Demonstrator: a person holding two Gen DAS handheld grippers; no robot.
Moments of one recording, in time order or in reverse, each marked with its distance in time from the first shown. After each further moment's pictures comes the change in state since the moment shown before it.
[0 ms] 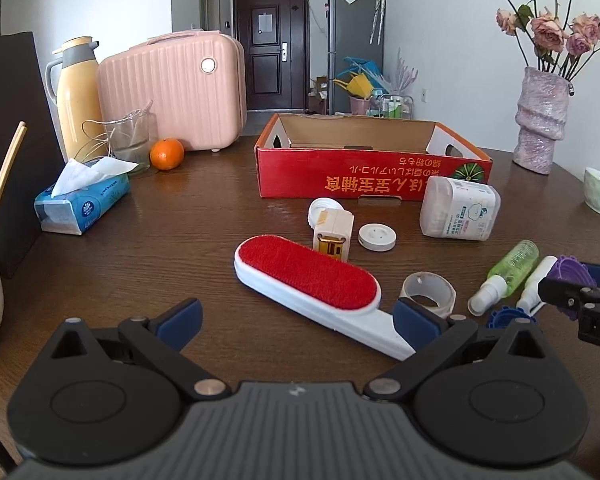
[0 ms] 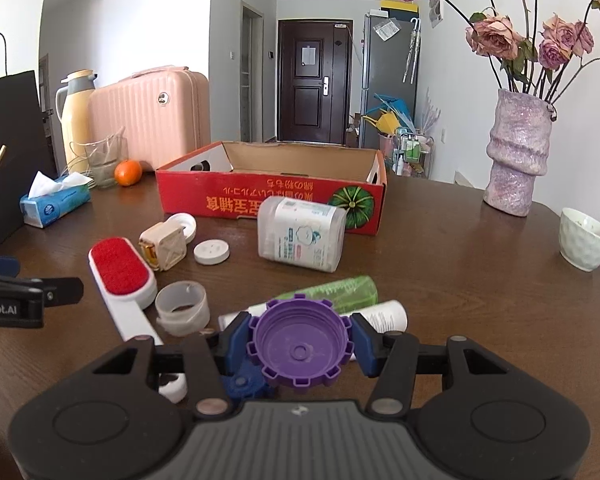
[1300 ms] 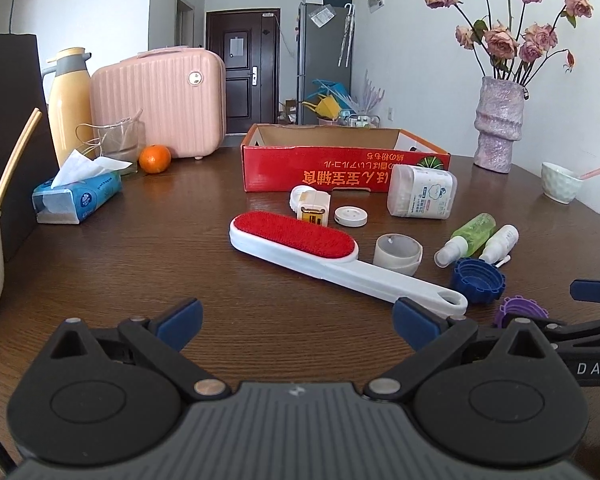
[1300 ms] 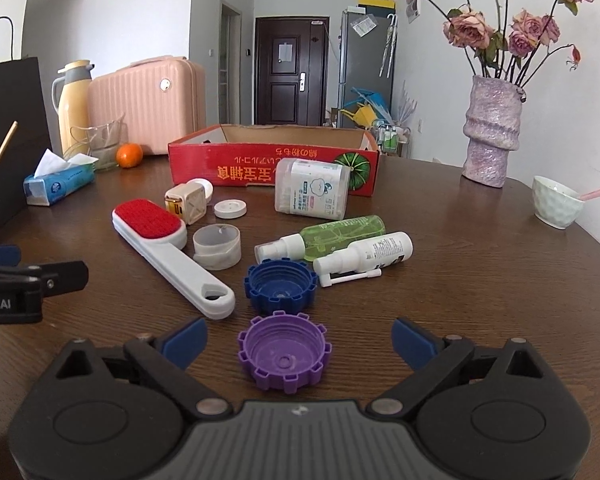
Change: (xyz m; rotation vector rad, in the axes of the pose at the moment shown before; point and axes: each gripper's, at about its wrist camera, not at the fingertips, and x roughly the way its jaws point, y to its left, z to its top) left arm -0.040 0.019 -0.057 0.030 -0.087 -0.107; right arm -0.043 0.046 -0.058 0.039 0.025 -0.070
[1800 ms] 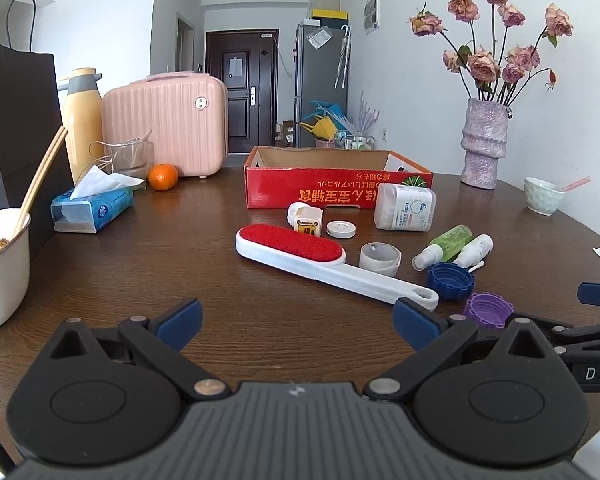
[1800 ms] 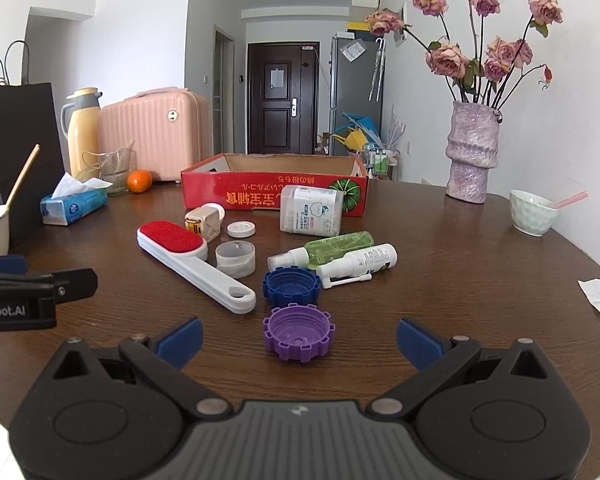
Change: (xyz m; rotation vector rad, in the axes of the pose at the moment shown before) left arm -0.048 -0.001 -0.012 -0.002 -0.068 -0.009; right arm -0.058 0.011 -0.016 0.031 -0.089 -0.021
